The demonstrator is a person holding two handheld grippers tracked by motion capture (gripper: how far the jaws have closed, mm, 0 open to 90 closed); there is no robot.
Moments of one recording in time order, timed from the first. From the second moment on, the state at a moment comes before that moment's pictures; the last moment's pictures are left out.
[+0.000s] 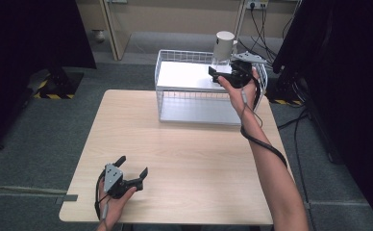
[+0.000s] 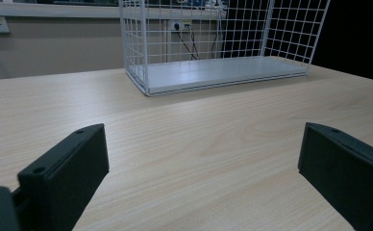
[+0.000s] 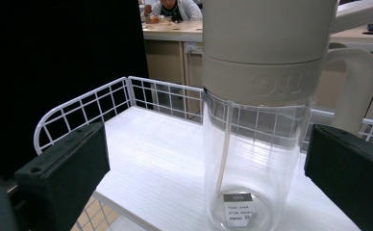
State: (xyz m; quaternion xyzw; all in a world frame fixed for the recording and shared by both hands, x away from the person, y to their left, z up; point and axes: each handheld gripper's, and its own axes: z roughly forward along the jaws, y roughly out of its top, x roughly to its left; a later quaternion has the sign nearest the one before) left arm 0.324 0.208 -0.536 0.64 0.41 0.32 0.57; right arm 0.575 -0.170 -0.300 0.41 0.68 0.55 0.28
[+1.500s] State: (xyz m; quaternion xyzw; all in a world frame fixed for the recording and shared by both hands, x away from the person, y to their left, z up) left arm 0.323 0.208 -0.536 0.64 0.41 0.33 0.56; right arm 0.521 -0.191 -0.334 0.38 0.70 0.55 0.27
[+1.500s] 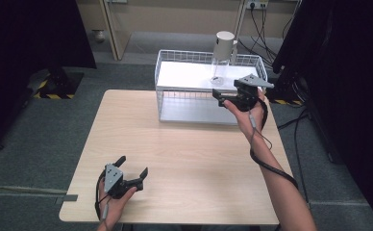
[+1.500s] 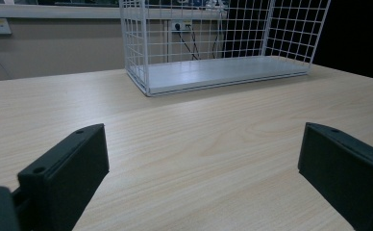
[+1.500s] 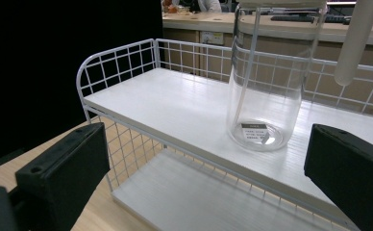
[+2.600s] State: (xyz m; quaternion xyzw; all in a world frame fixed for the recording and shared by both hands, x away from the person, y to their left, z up) left arm 0.323 0.207 -0.536 0.64 0.41 0.33 0.56; right arm 0.485 -0.216 -0.367 0.37 0.71 0.53 0.26
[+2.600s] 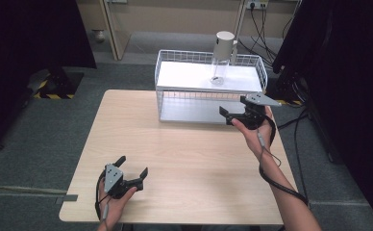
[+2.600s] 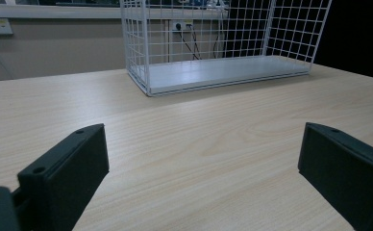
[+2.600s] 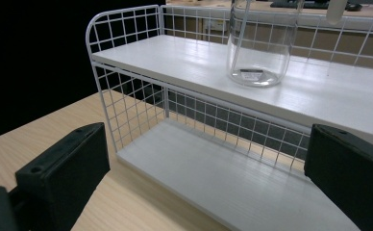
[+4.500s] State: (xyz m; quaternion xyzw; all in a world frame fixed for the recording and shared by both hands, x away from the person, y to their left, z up) left arm 0.323 0.207 -0.536 0.64 0.41 0.33 0.56; right arm 0.422 -0.281 -0.440 0.42 0.71 0.51 0.25
